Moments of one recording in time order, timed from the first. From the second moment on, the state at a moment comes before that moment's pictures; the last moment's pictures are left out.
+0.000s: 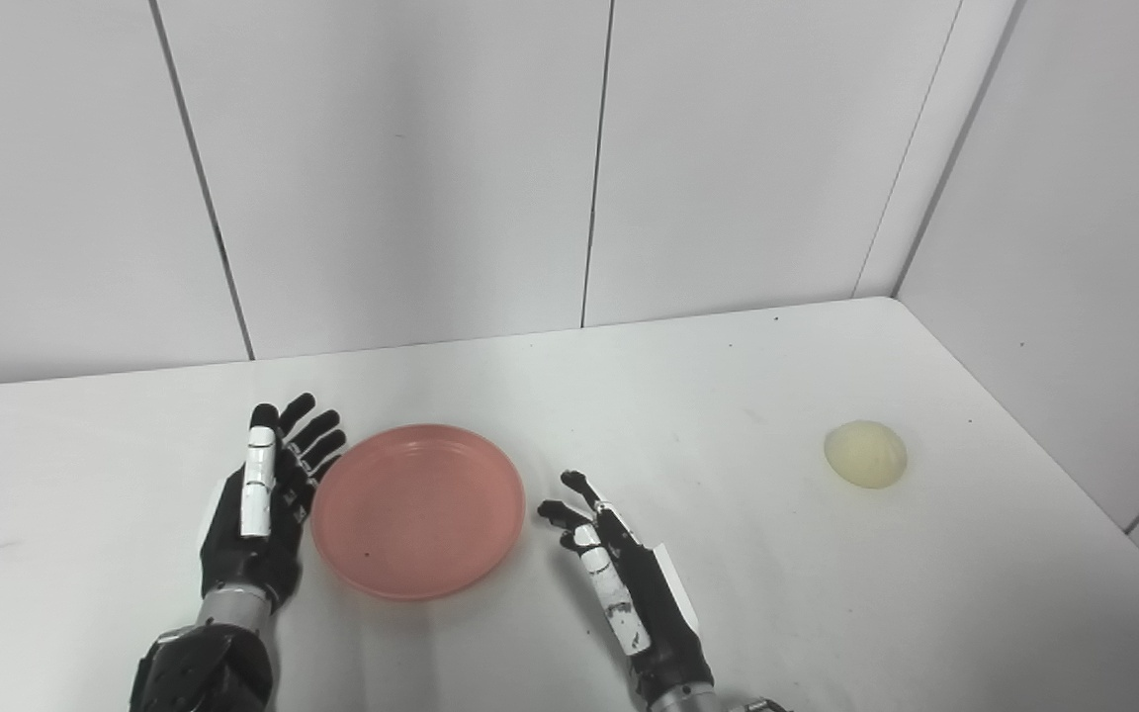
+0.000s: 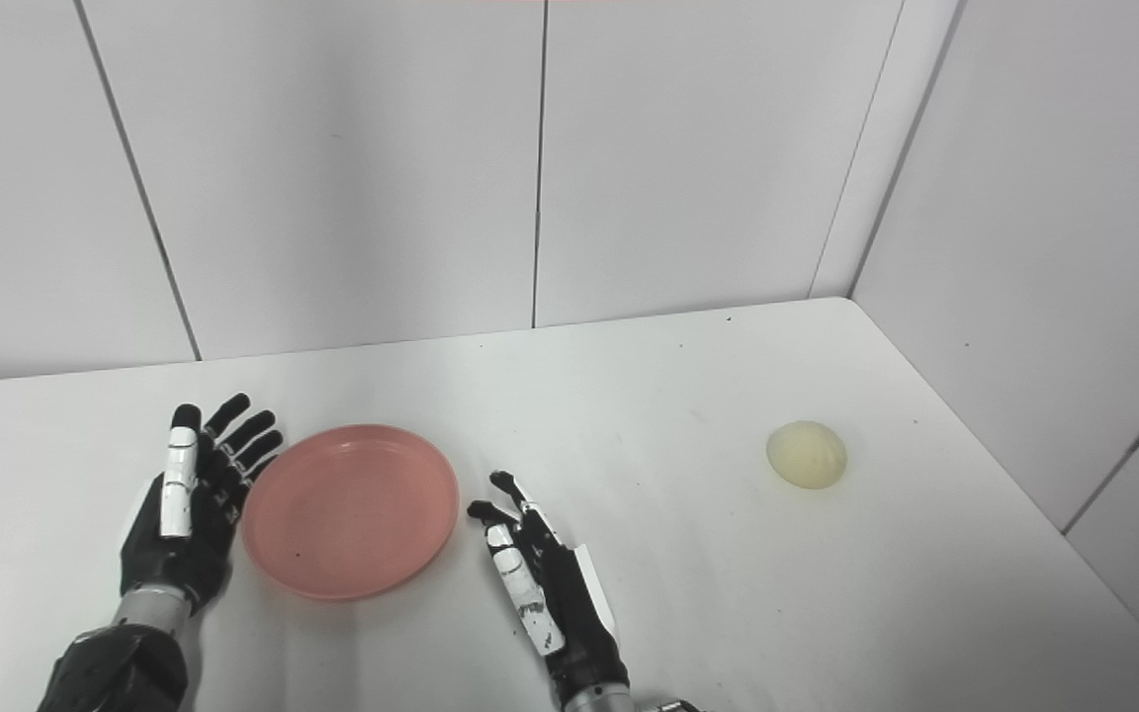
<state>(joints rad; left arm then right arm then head) -0.43 -0.08 0.06 0.32 -0.21 0.14 -0.08 0.03 0.08 0.09 -0.13 -0.16 -0.03 -0.04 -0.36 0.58</state>
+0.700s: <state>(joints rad) -0.44 -0.09 0.06 0.35 -0.21 0.11 -0.09 -0.03 -0.01 -0.05 -0.24 -0.35 -0.09 -0.18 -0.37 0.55</state>
